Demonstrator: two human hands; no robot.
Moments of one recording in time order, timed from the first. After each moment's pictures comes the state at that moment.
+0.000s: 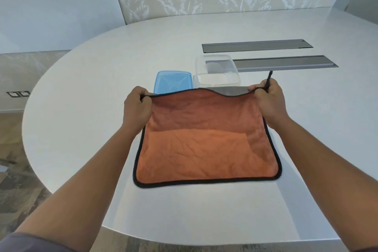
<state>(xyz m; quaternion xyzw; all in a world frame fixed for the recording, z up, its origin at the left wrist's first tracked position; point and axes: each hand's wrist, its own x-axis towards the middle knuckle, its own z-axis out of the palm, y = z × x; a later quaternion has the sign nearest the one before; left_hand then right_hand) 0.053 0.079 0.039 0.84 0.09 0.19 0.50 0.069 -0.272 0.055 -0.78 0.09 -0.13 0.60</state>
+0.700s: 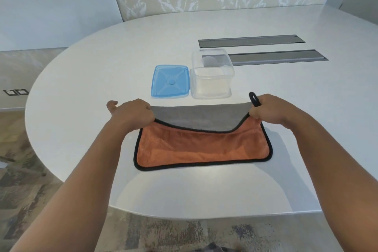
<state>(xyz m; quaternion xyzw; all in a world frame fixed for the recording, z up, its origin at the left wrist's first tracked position) -0.003 0.075 0.070 0.99 0.09 -0.06 0.07 0.013 -0.300 0.072 -0.94 0.02 0.13 0.31</state>
